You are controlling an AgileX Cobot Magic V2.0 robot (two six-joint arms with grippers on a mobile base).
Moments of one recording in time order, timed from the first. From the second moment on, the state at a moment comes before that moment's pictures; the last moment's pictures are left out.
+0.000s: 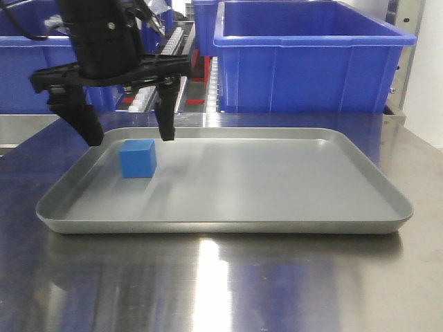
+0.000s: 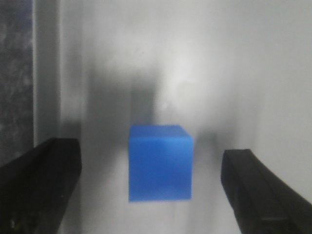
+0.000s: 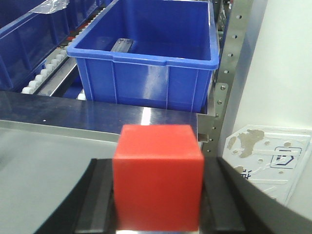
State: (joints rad) left arm -0.53 1.92 -1.58 0.04 1.01 -0.54; right arm 0.11 0.30 -0.45 0.09 0.35 -0.05
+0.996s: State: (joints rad) left arm -0.54 2.02 -1.63 0.04 1.06 -0.56; right arm 0.11 0.30 -0.45 0.09 0.35 -0.05
